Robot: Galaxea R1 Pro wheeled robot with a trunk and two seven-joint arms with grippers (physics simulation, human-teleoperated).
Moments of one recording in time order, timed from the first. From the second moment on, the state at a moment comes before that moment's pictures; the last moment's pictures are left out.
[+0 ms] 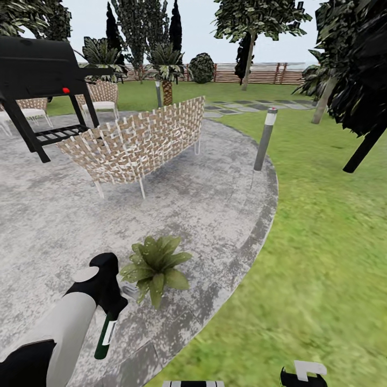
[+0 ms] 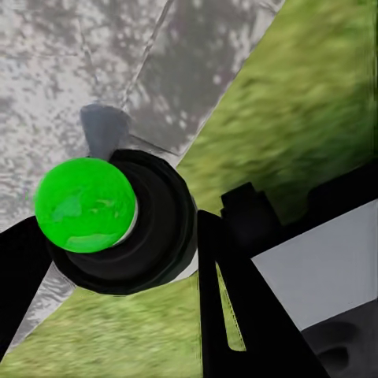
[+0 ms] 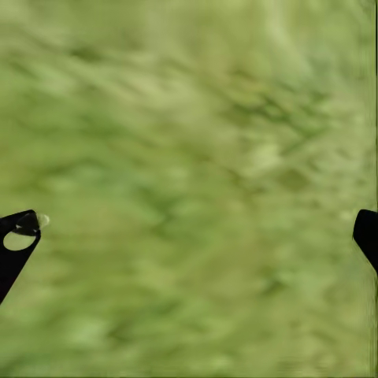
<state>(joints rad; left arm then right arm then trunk) -0.86 0.02 0.16 -0.61 -1.57 0.97 -1.47 -0.45 -0.08 -0.23 -0.03 0.27 -0.37 -0.34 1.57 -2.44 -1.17</state>
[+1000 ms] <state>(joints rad) -0.95 0.00 0.17 -0.61 -1.57 0.97 -1.47 -0.45 -0.07 -0.23 -0.03 0.27 -0.37 -0.34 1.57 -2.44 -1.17</state>
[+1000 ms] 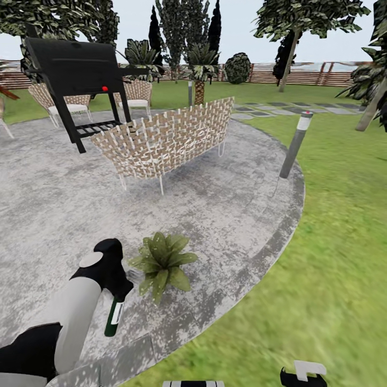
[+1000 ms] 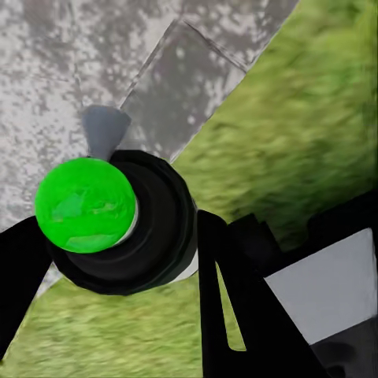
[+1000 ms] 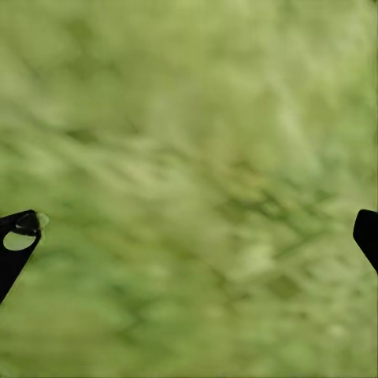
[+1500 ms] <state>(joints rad) -0.98 -0.04 0.16 -0.60 -1.58 0.97 -1.47 -0.45 -0.07 -0.23 -0.03 0.27 -0.37 -0.34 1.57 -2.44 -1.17</state>
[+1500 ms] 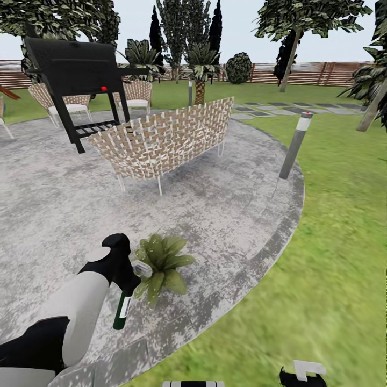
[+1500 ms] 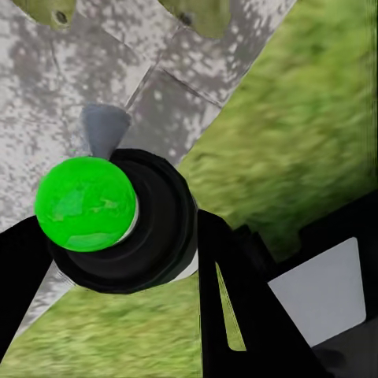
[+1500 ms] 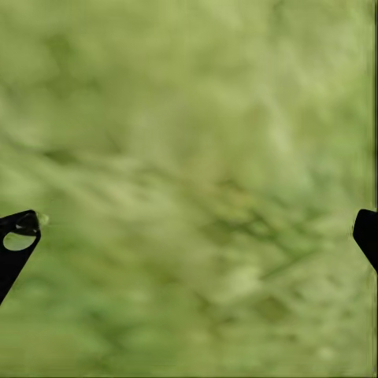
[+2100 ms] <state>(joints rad) -0.98 -0.04 0.16 -0.61 -1.58 0.97 -1.47 -0.45 -0.07 -0.24 -0.04 0.27 -0.37 -0.35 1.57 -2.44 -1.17</state>
